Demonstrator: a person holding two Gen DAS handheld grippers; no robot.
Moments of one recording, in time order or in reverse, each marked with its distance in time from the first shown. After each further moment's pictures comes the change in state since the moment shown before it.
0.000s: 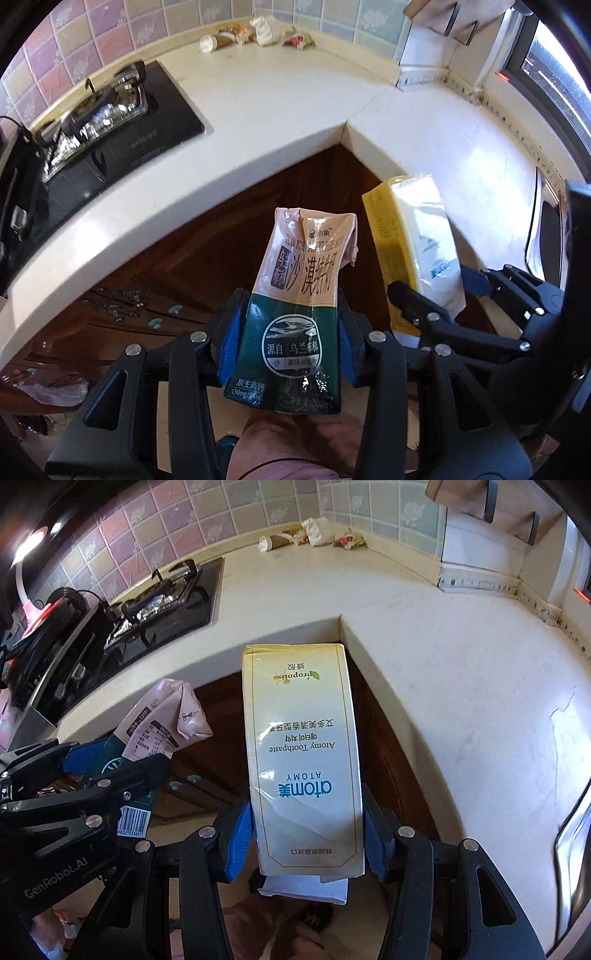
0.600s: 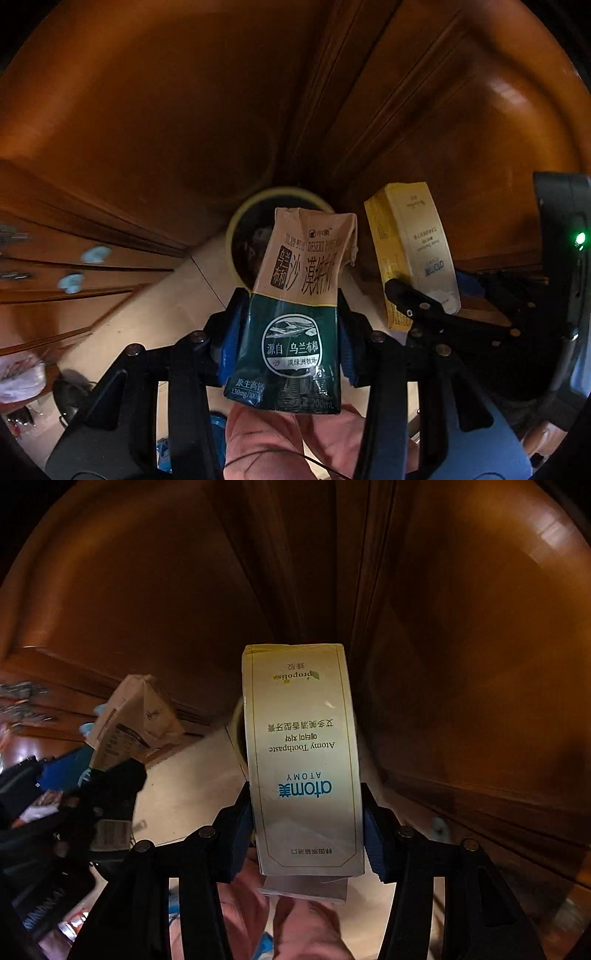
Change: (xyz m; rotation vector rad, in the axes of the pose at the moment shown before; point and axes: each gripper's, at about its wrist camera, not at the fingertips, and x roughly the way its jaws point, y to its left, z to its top) left arm 0.270 0.055 -0.081 -0.037 0.296 -0.102; right arm 0.281 -0.009 -0.087 0.150 0.387 -0.067
